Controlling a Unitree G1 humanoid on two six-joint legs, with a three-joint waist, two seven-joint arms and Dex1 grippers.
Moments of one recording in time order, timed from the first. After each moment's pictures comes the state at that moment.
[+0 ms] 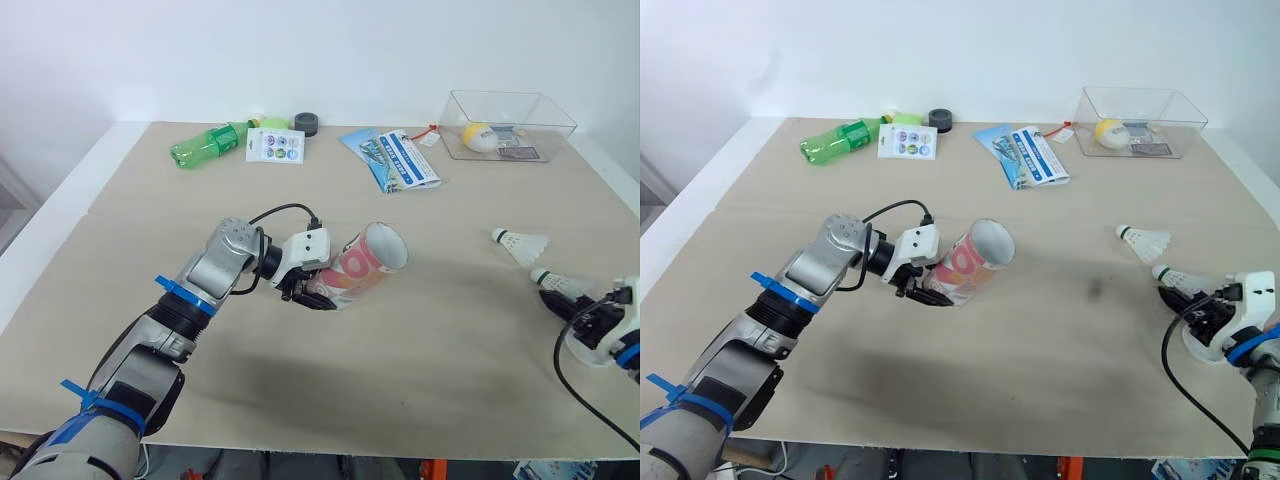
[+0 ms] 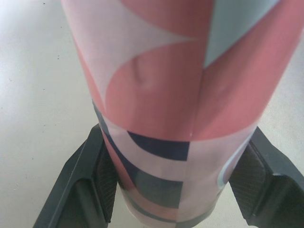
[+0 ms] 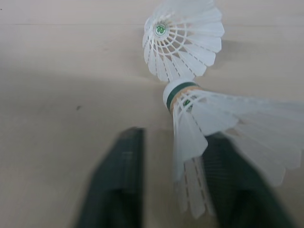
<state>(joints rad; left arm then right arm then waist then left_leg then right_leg) -0.87 0.37 -0.41 0.30 -0.02 0.37 -1.32 -0.17 -0.80 -0.55 0.53 0.41 0.24 0.90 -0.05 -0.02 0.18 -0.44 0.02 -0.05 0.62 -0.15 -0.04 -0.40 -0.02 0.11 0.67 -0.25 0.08</state>
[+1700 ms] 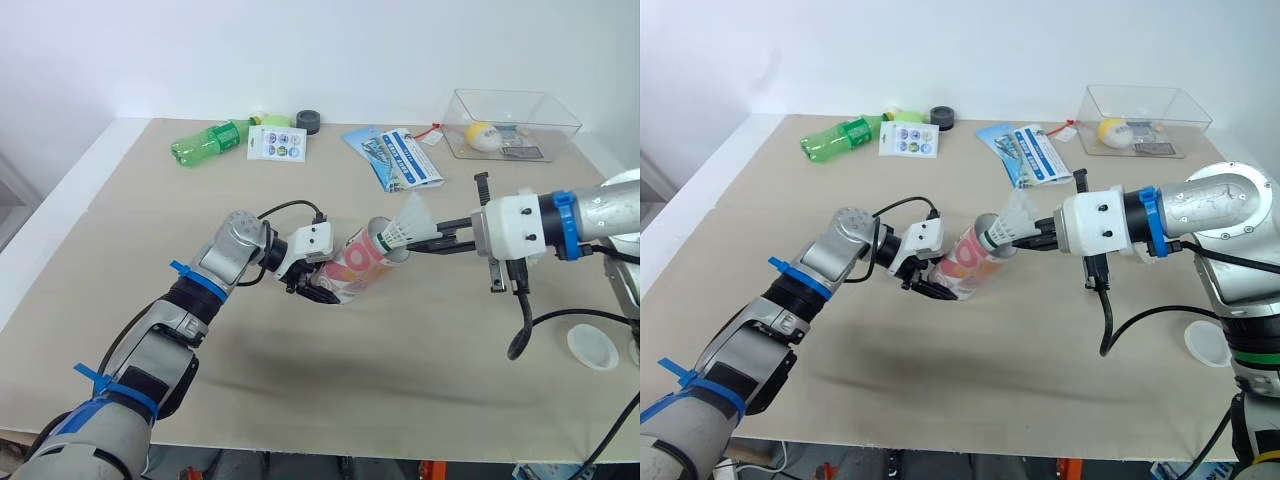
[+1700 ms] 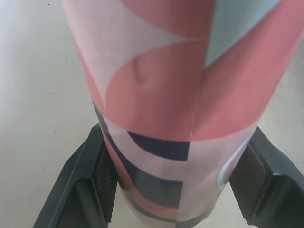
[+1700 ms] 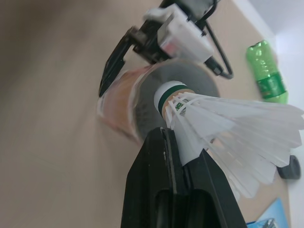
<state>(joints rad) -0.96 0.32 -0.41 0.54 -0.01 0.23 -1.36 -0.74 -1.02 0.10 -0.12 0.29 -0.03 1.39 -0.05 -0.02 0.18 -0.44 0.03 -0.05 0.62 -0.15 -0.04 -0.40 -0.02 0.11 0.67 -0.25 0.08</state>
